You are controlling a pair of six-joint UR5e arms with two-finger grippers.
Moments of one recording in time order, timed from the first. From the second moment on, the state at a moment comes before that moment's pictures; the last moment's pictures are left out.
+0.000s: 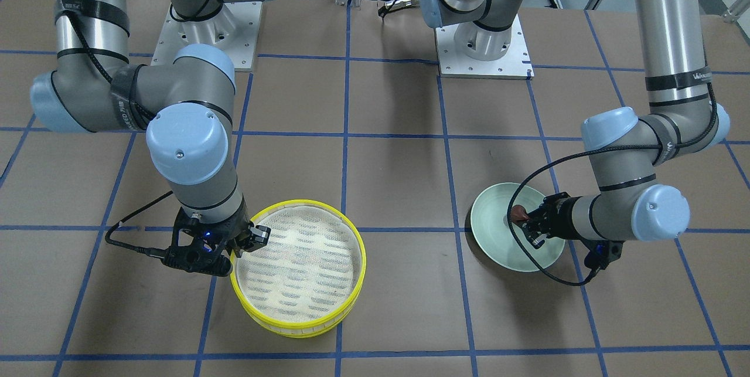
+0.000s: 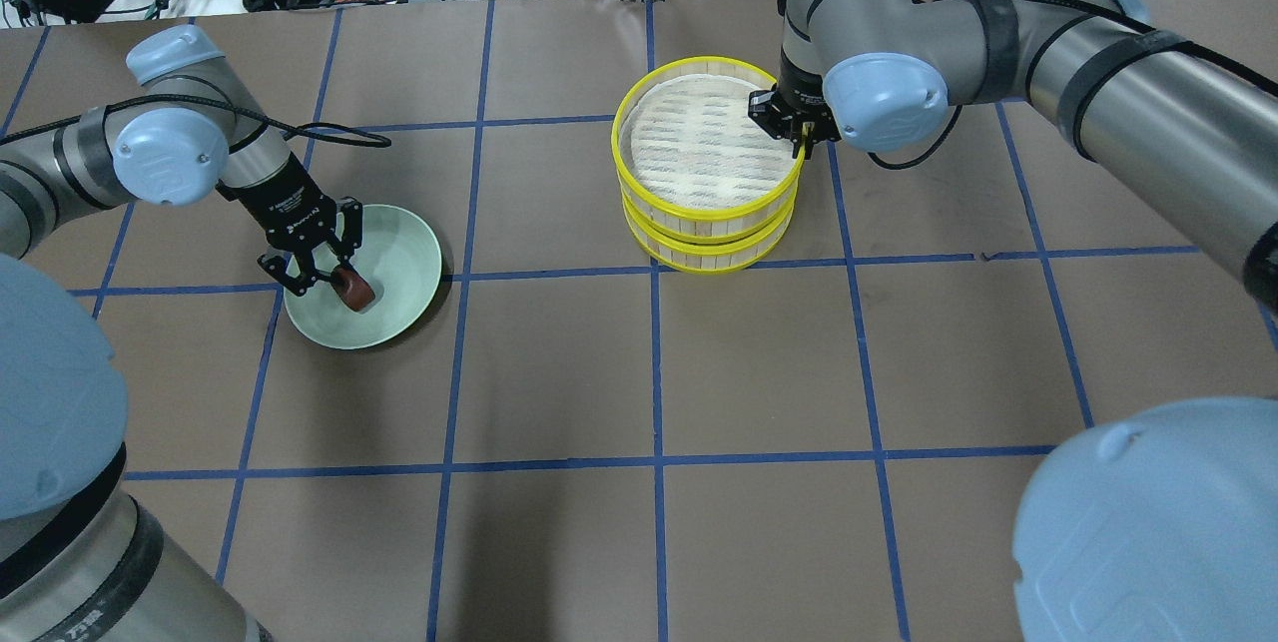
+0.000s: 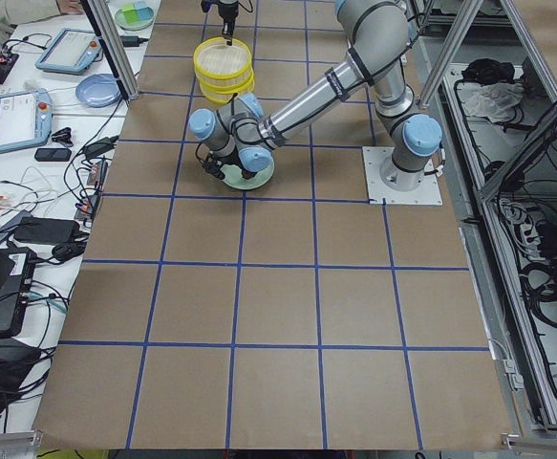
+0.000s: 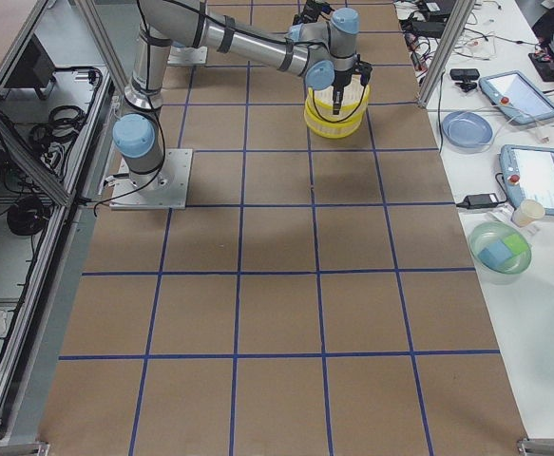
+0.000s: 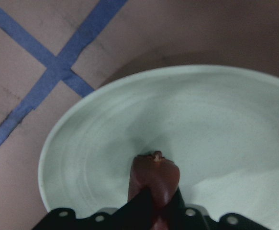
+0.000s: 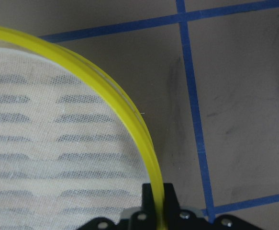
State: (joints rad) left arm -1.27 -2.08 -1.67 -1.34 1.49 -0.52; right arm 1.69 -1.13 1.55 -2.06 -1.64 0.28
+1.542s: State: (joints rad) left arm -1.31 -1.95 -1.57 -1.22 1.50 -0.46; right arm 1.68 -1.12 1.56 -2.06 -1.65 0.27
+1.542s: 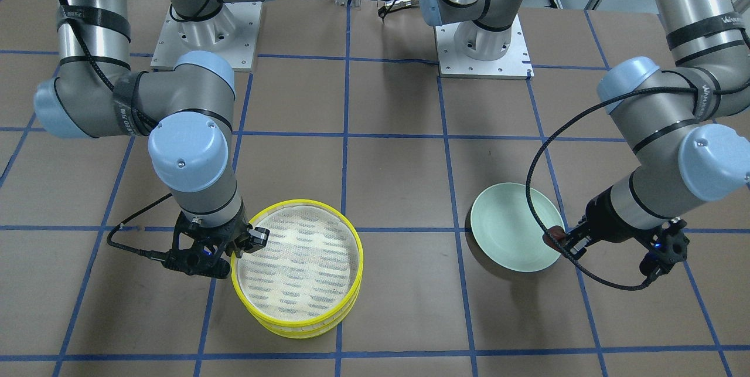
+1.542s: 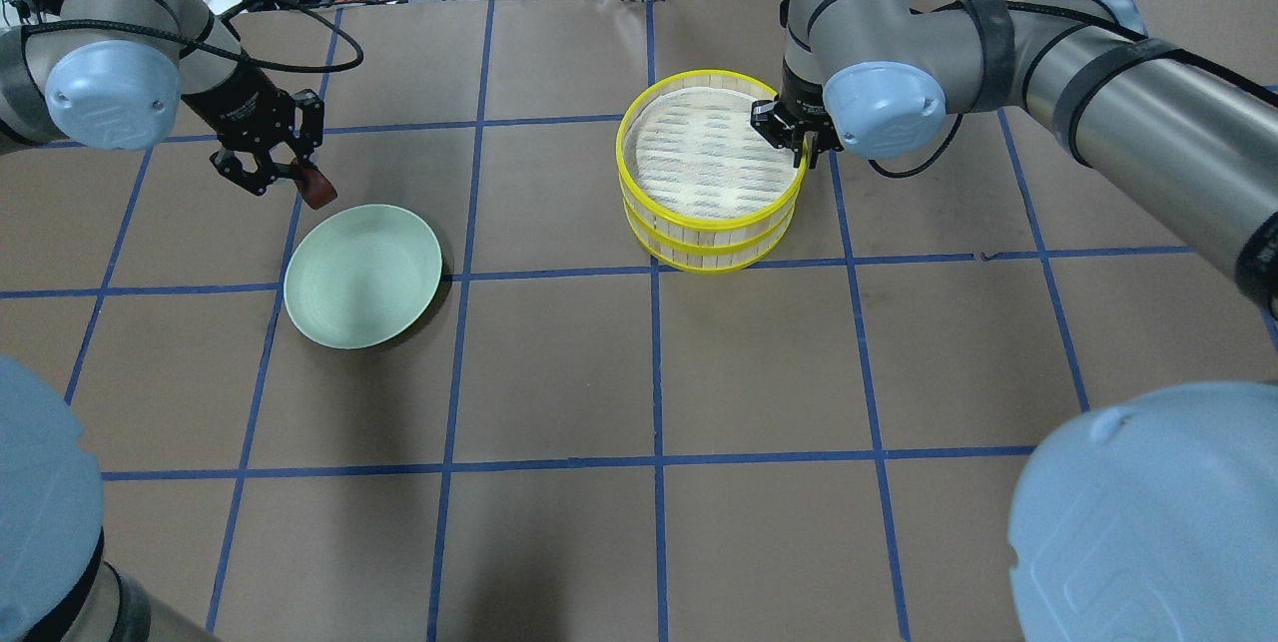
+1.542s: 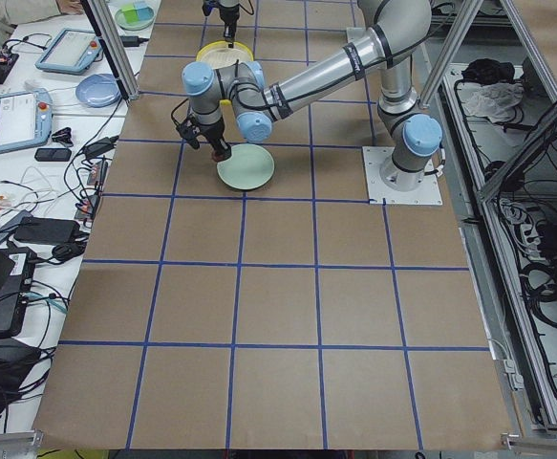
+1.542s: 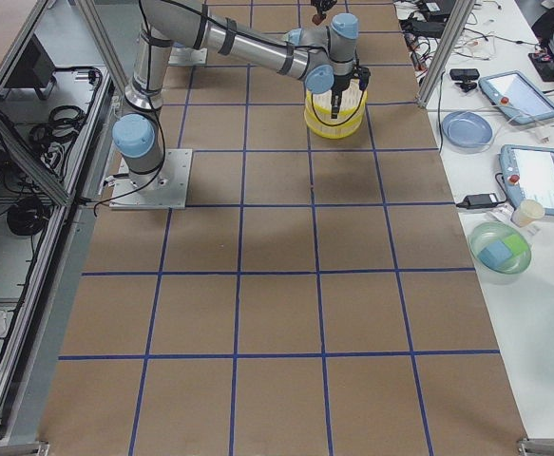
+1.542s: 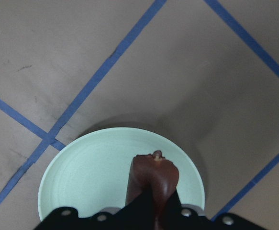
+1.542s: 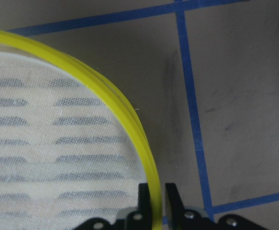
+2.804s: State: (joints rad) left arm -1.72 -1.97 -1.51 -0.87 1.29 -1.13; right arm 1.64 -1.49 1.55 -1.73 -1.60 0.17
